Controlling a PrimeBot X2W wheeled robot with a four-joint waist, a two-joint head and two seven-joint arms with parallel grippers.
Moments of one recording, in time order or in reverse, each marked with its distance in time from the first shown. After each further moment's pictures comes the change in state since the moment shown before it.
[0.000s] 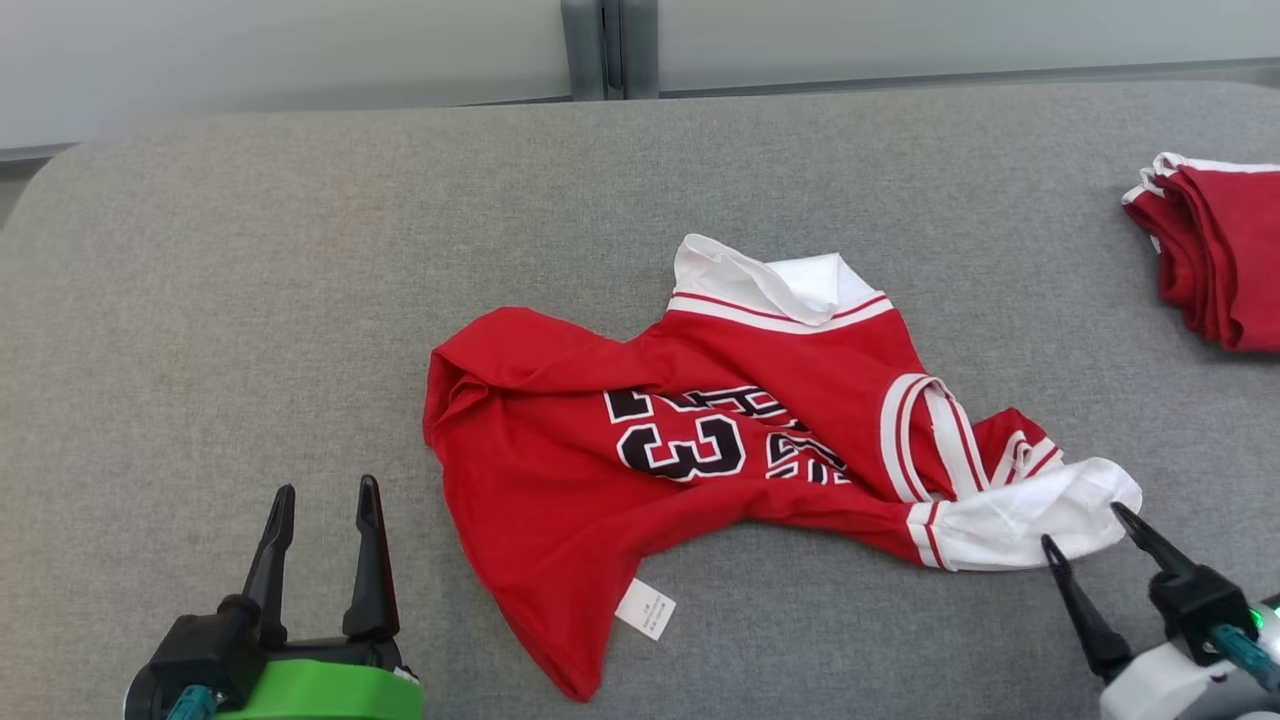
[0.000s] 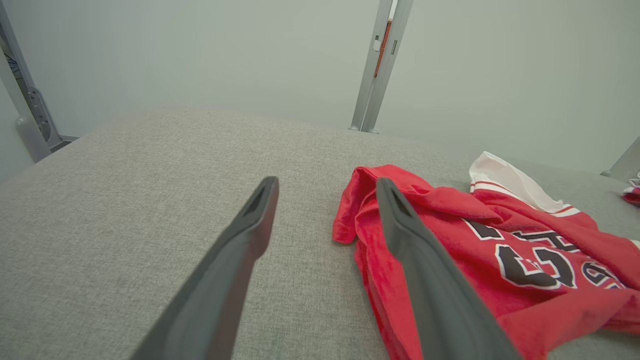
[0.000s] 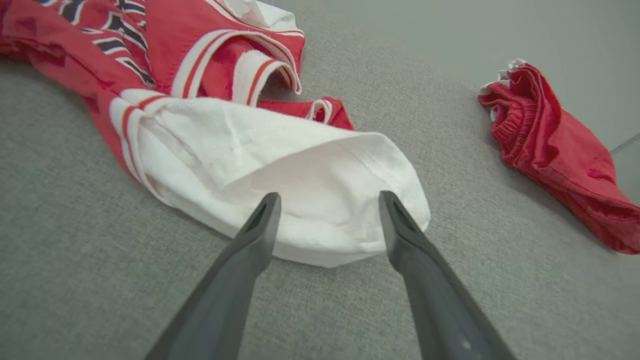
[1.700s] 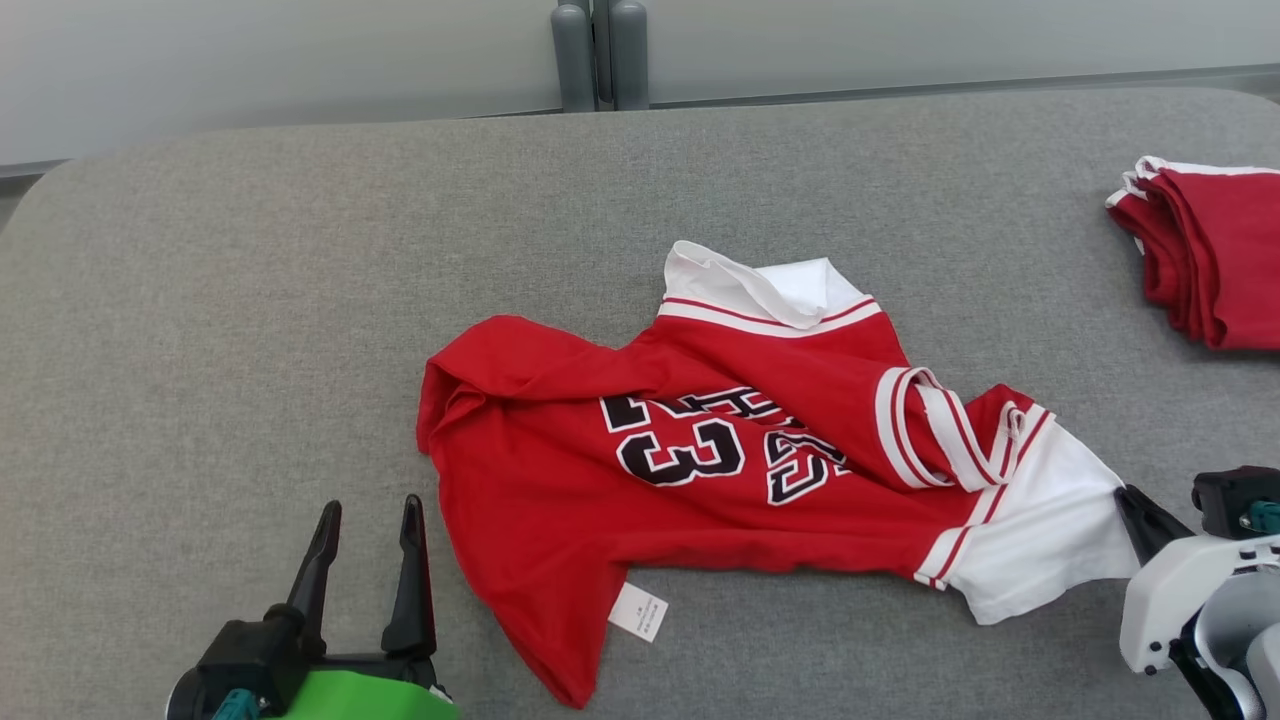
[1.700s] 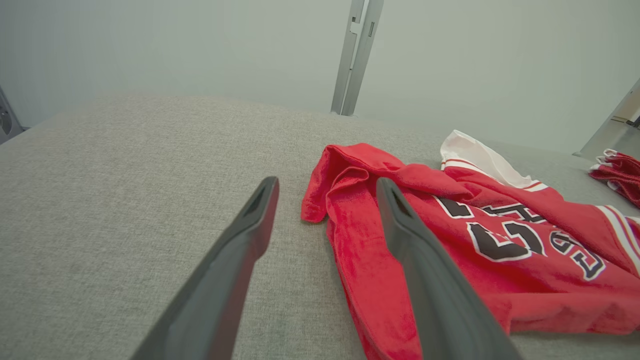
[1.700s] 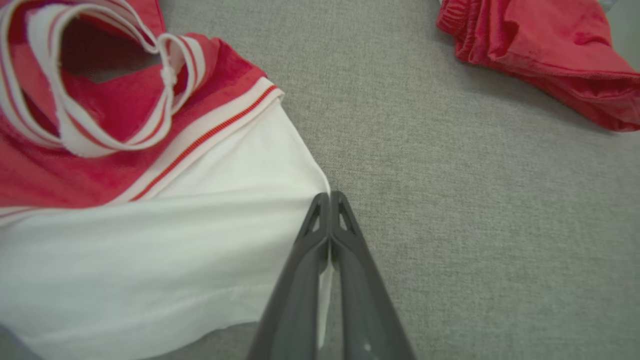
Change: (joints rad) left arm 0.012 0.000 -0.056 0.026 -0.001 -0.006 0.000; right arm -0.135 -0.019 -0.049 0.125 0.284 0.000 0.307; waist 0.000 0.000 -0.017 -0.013
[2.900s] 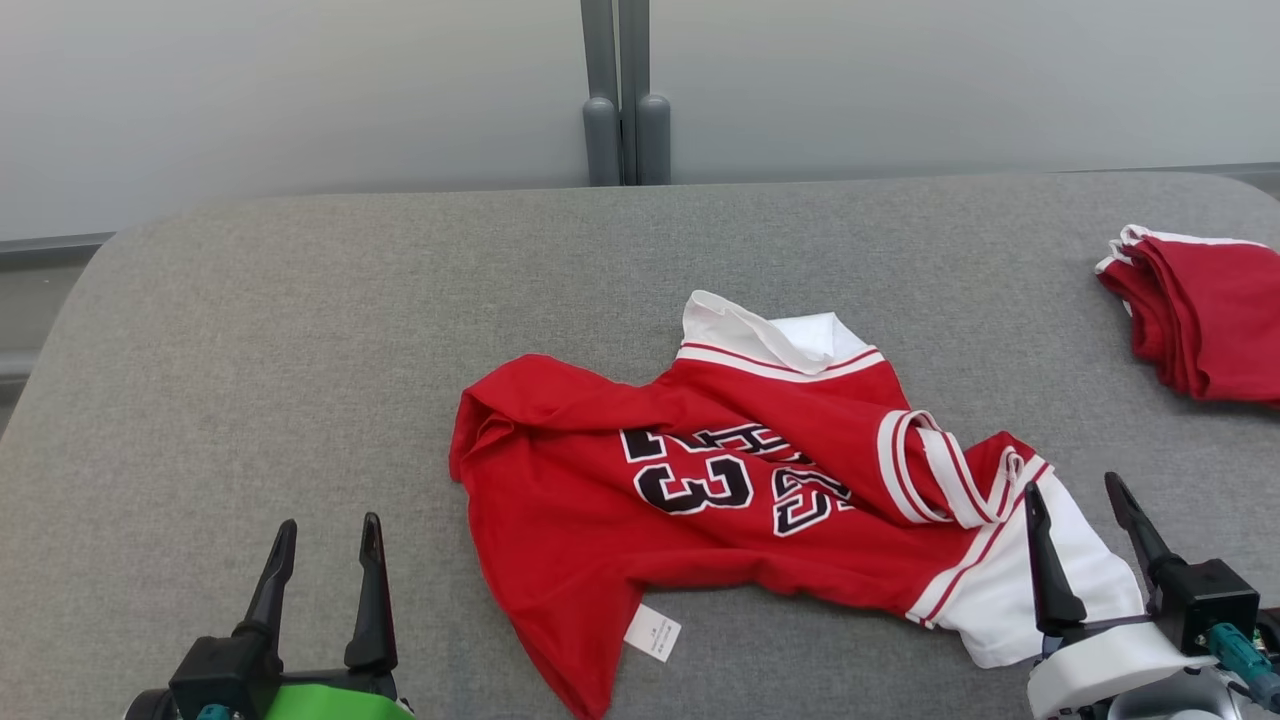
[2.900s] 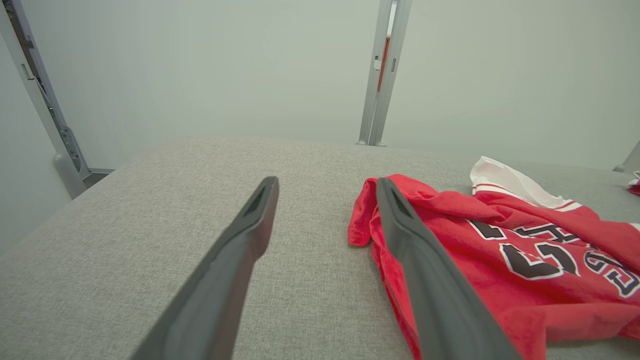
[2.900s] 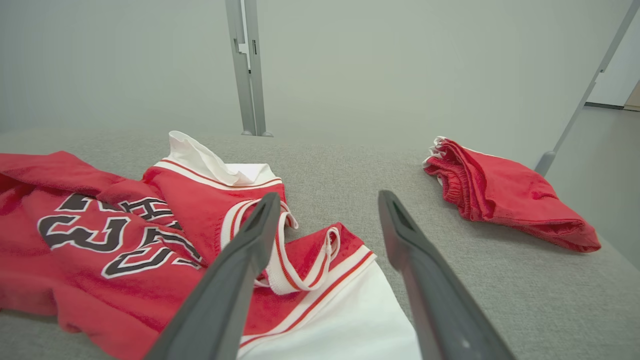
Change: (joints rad) left arm 0.018 0.000 0.077 0.018 0.089 -0.005 0.000; right arm 0.178 0.341 -0.199 -0.279 -0.299 0.000 -0.307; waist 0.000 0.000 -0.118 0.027
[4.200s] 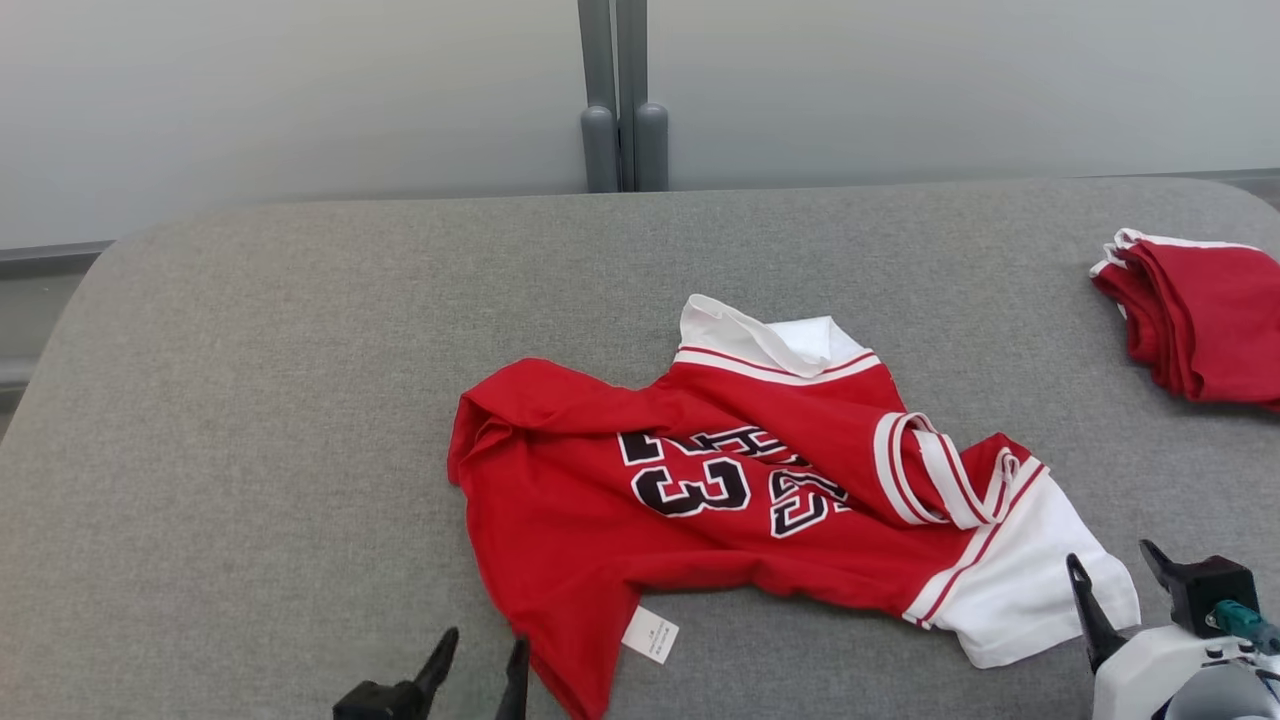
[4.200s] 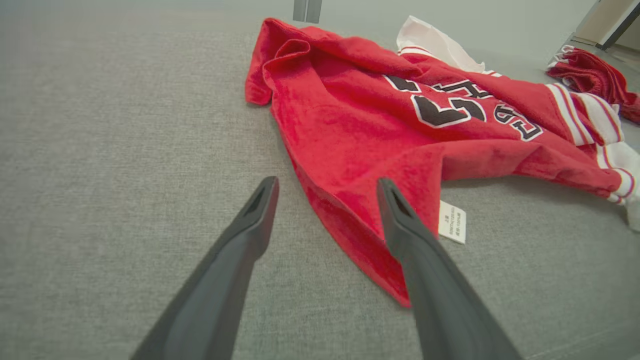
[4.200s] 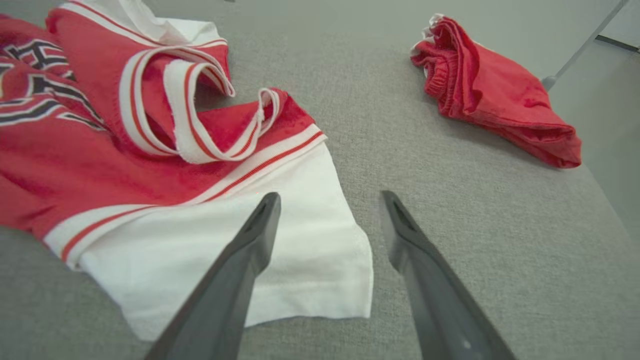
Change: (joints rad) left arm 0.048 -0.001 -0.197 0.154 -0.047 -0.038 0.086; right arm -0.035 -0.153 0.049 0.208 0.029 0.000 0.168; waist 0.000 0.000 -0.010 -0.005
